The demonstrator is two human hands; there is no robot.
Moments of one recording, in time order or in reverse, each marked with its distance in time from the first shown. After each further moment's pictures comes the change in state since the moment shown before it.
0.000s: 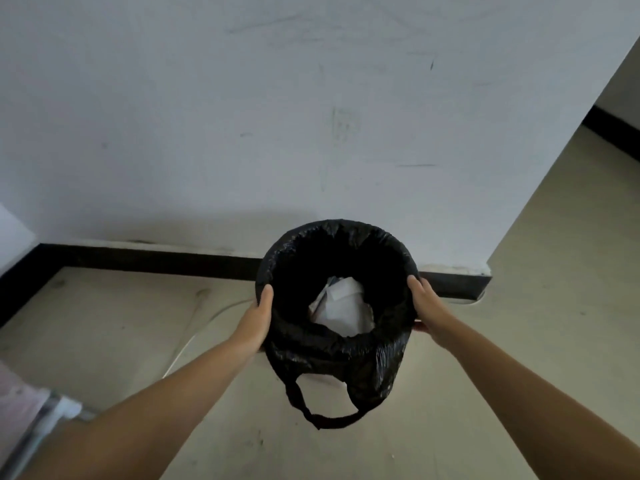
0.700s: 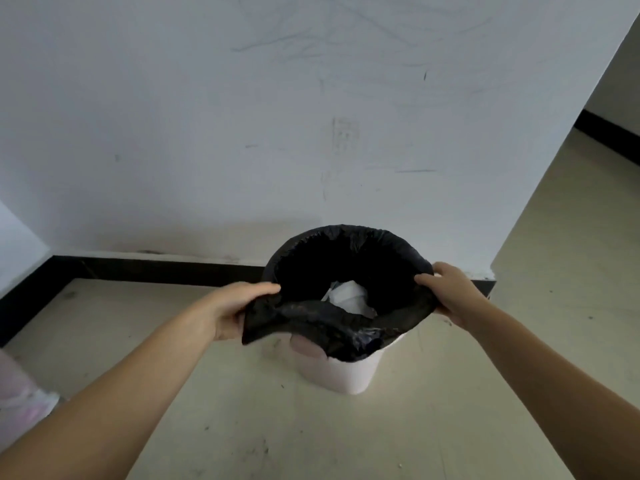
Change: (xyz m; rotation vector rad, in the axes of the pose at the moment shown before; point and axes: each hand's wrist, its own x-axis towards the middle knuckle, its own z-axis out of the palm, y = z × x) left_hand -0.040 0.062 -0.036 -0.042 -0.237 -0.054; right_hand -0.021 -0.034 -0.025 0.005 0.039 -0.122
